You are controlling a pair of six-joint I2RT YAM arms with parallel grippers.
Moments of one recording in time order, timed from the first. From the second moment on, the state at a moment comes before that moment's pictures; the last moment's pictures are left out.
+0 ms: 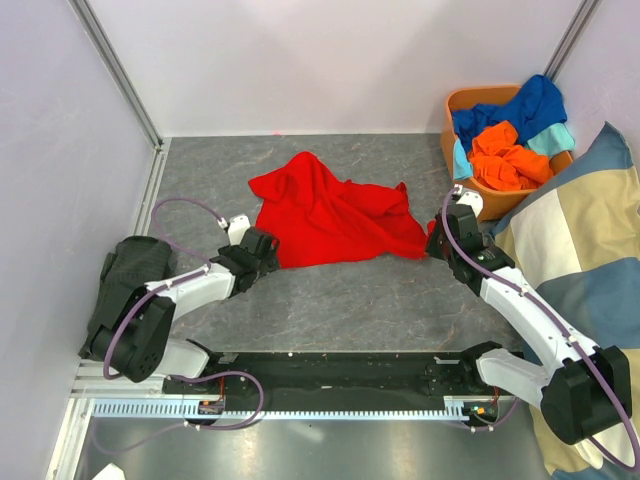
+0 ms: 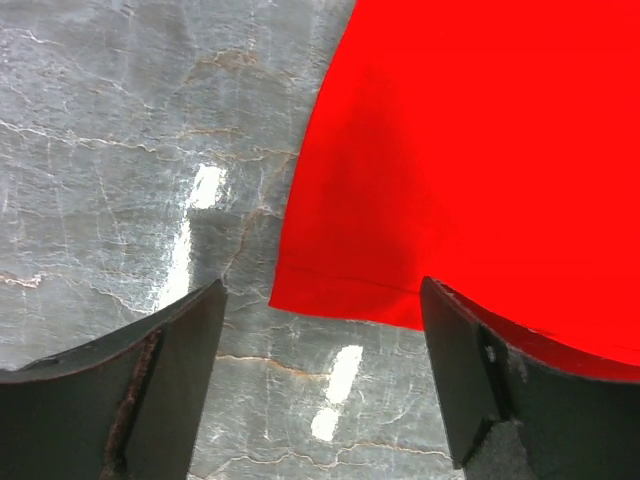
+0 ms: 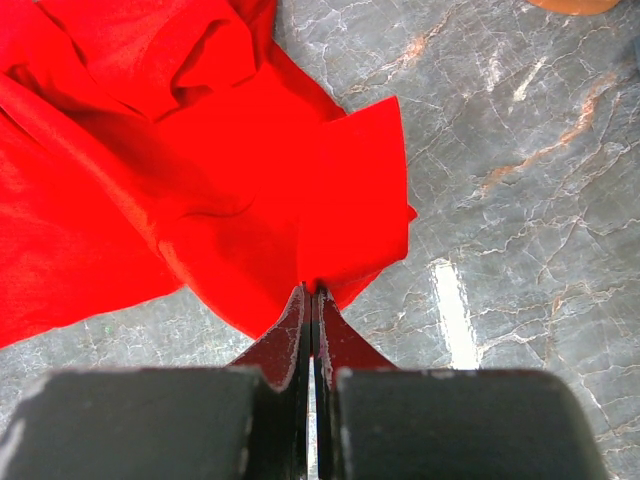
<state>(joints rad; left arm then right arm) -0.50 1.38 0.58 -0.13 -0.47 -0.74 0.34 1.06 0.74 -0.38 0.29 0.53</state>
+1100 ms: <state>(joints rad) -0.38 1.41 0.62 -0.11 -0.49 -0.71 0.34 1.08 0.71 -0.37 0.29 0.53</state>
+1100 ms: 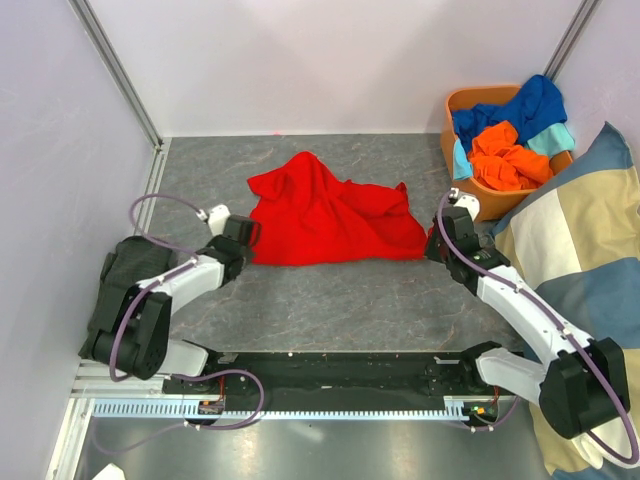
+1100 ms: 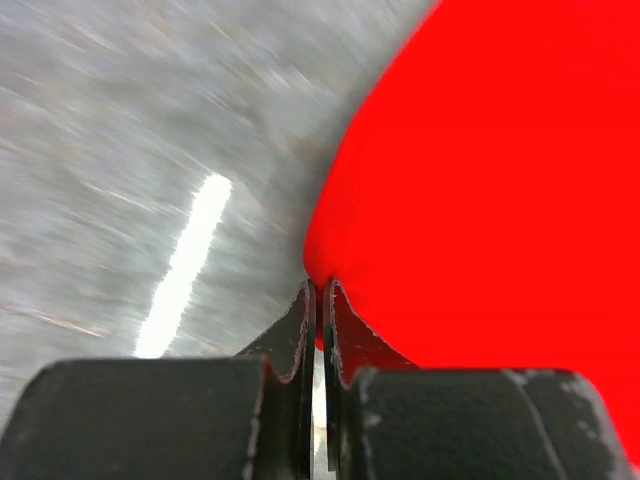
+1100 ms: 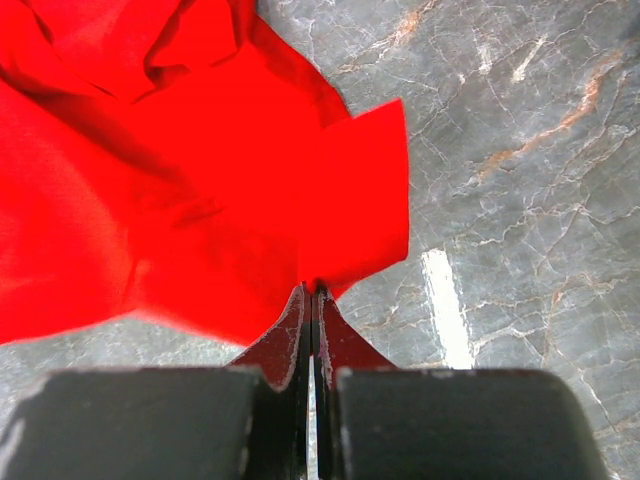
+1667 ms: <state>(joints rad) -0.22 1.34 0.70 -0.15 -0.44 -0.69 0.34 1.41 1.01 -0.29 0.27 0.44</state>
